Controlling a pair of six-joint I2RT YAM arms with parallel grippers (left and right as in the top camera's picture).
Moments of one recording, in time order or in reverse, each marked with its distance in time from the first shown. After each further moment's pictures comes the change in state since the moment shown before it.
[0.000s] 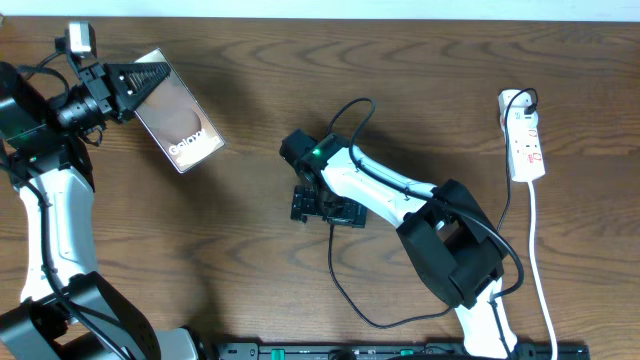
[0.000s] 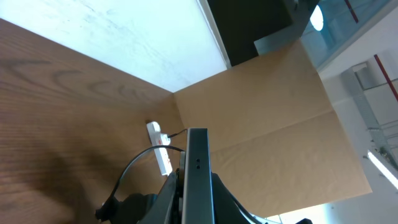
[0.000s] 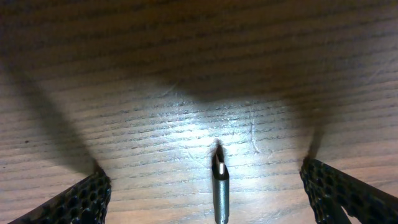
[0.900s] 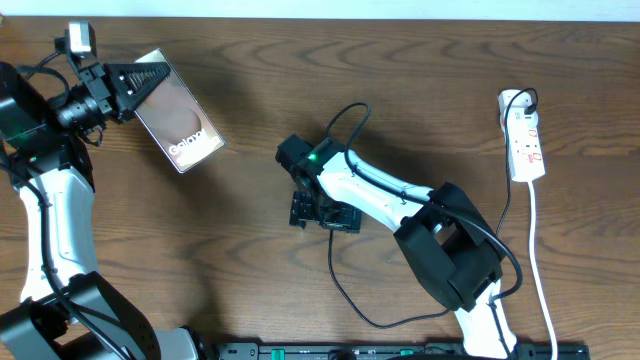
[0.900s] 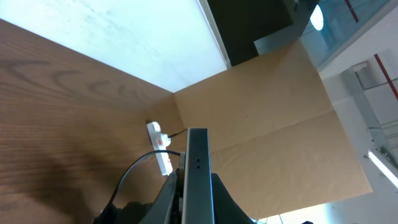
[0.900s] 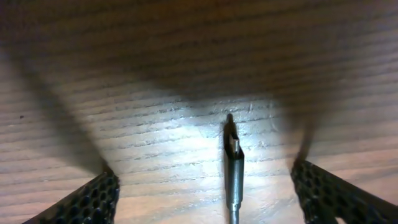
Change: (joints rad) left arm 0.000 0.000 0.000 0.000 0.000 0.003; right arm 0.025 -0.003 -0.010 -0.010 -0.022 0.021
